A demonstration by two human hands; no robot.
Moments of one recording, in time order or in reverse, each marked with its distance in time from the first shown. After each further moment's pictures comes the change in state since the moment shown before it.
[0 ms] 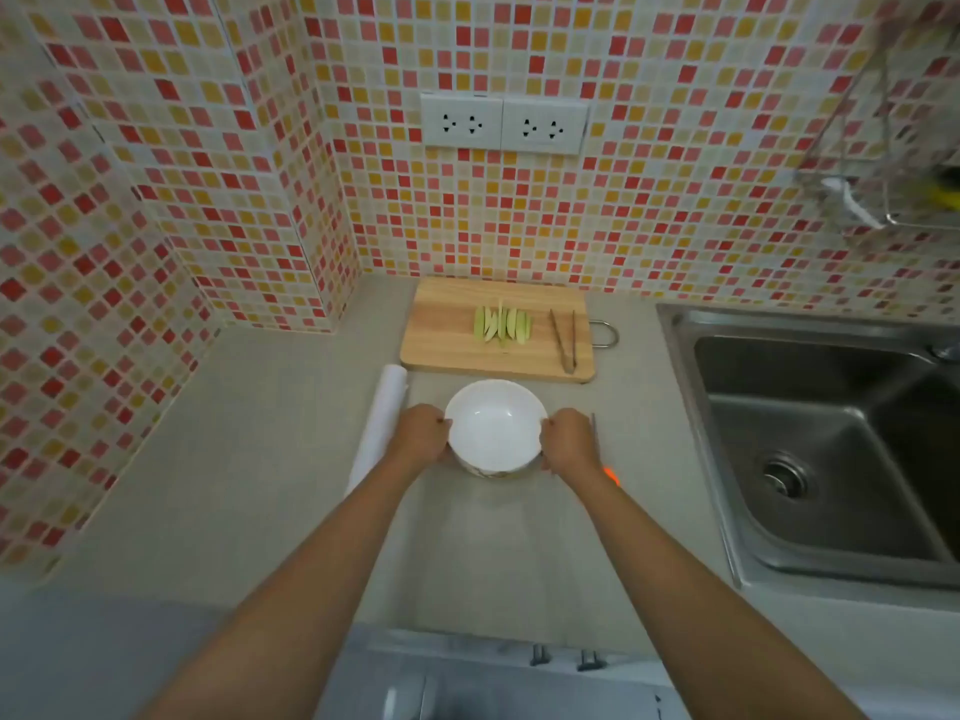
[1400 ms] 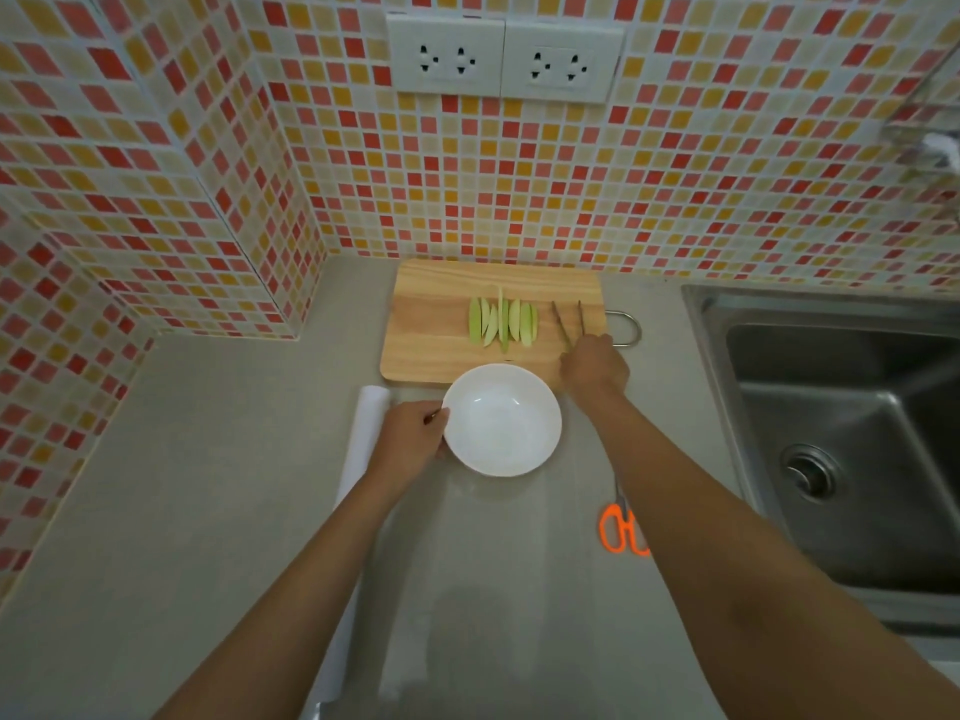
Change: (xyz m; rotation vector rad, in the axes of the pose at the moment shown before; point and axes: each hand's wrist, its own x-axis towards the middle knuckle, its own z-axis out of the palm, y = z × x) left_hand 0.078 -0.012 -0.002 -0.177 0.006 0.077; right_hand 0.163 -0.033 -0.011 -0.469 0.161 0.075
